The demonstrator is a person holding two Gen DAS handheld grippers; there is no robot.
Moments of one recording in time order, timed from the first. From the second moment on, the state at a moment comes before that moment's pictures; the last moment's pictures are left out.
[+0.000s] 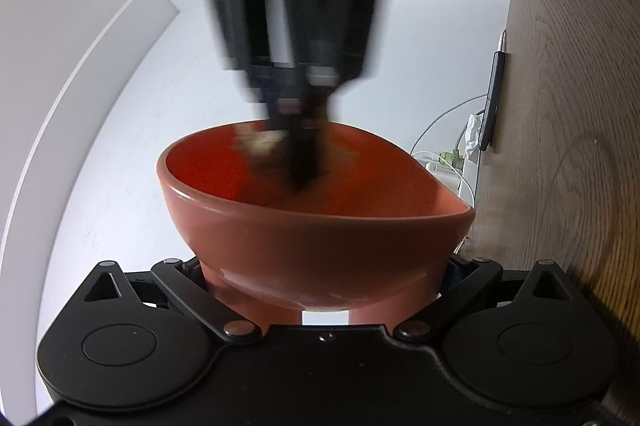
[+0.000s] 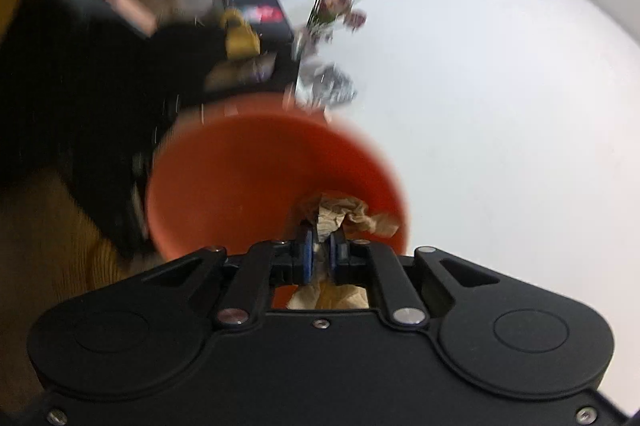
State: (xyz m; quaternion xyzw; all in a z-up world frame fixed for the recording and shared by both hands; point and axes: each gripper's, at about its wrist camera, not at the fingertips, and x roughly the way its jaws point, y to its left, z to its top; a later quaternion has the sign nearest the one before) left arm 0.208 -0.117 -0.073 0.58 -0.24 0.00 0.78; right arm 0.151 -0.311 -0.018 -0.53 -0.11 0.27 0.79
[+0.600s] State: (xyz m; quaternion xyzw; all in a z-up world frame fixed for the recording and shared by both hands) left arm 0.209 -0.119 -0.073 0.58 -0.24 0.00 0.78; right arm 0.106 -0.311 0.011 -0.49 -0.14 0.28 0.81
